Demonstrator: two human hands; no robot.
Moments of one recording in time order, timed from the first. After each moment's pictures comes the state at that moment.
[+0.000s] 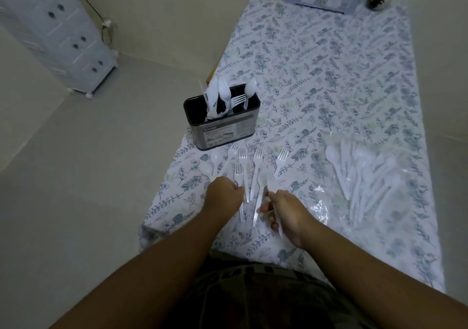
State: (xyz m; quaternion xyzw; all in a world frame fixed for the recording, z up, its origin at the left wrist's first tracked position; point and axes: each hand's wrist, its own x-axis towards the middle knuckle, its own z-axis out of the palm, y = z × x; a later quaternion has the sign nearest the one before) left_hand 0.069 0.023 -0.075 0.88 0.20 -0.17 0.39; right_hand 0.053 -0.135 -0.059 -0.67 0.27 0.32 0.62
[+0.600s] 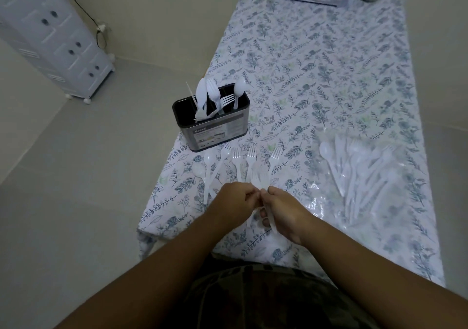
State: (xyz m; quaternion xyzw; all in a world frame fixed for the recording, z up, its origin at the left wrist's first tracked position) left_hand 0.061 0.003 -0.060 0.90 -0.03 -0.18 0.40; right_hand 0.056 -0.145 -0.055 -0.63 0.23 0.36 0.65
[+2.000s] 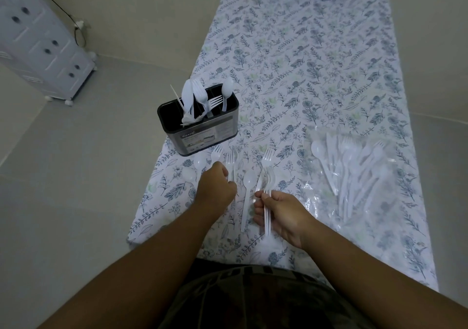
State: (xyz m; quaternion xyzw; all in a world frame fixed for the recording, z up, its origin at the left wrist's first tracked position) left_hand 0.103 0.011 -0.081 0.92 0.12 -0.13 0.34; right_hand 0.058 -0.157 -0.063 -0.52 0.31 0.31 0.73
